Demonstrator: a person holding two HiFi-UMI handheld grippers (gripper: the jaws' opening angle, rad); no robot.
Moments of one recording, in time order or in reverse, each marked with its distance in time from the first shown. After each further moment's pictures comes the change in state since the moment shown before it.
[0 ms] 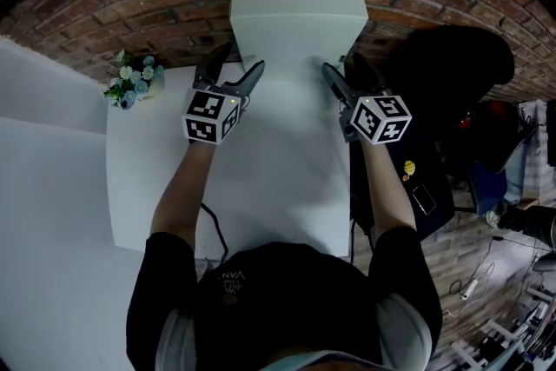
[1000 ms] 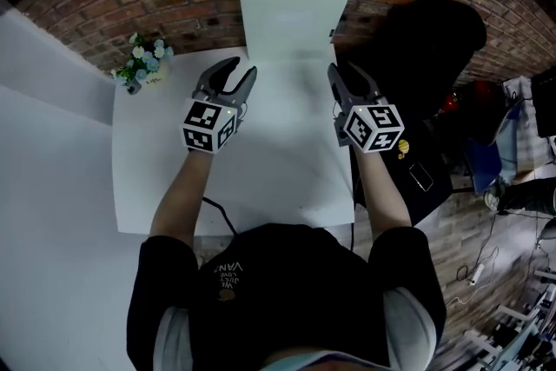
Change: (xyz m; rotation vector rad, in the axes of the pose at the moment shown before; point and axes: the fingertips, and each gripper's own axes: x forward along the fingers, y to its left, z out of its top) left arm -0.103 -0.058 0.004 -0.004 -0.063 -0.091; right arm -0.098 0.083 0.006 -0.080 -0.096 -0.095
